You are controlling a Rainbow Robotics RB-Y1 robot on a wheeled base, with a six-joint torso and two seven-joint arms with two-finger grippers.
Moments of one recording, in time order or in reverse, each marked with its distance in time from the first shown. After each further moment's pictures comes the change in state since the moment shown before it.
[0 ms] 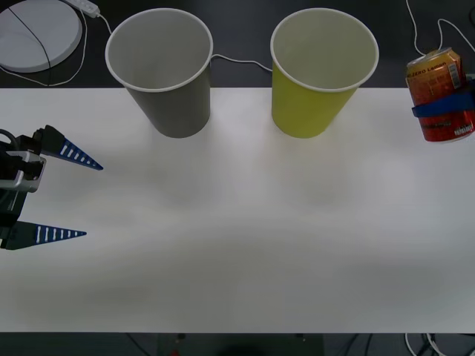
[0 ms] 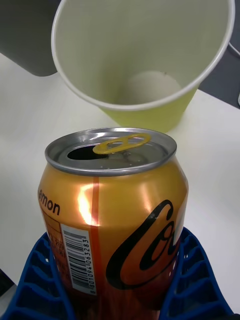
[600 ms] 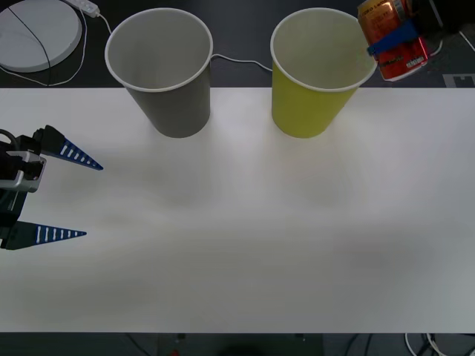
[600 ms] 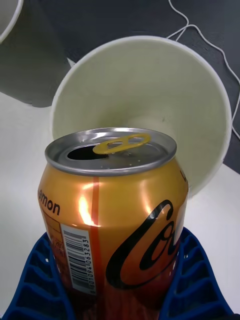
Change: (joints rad) right arm -0.599 0.078 0.460 0.379 0.082 -0.011 0.018; left arm 0.000 0.000 0.000 0.000 0.000 0.000 0.000
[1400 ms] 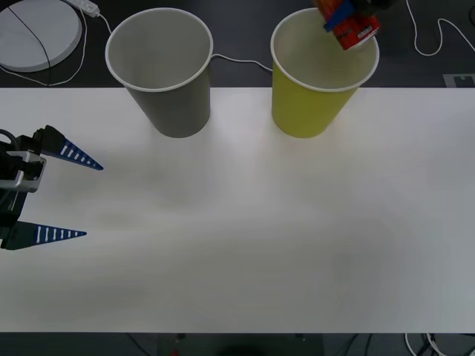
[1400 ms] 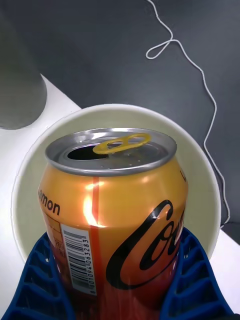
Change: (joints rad) right arm -0.306 0.239 0.221 0.381 0.211 0.078 0.133; left arm 0.000 0.000 0.000 0.000 0.000 0.000 0.000
